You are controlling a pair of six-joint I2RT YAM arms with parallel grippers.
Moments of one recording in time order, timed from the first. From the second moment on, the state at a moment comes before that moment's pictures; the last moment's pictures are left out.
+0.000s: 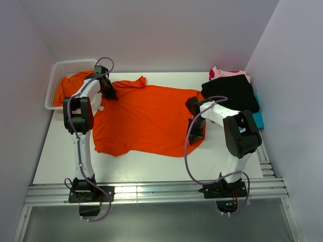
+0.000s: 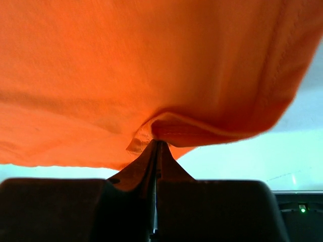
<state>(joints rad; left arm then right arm) -0.04 2.37 1.96 -0.65 0.17 -0.56 0.36 1.80 1.14 -0.93 -0.10 0.65</state>
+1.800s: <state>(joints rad) -0.12 2.34 2.03 -0.35 0.32 -0.84 0.36 1.96 1.61 -1.09 -0.06 0.61</state>
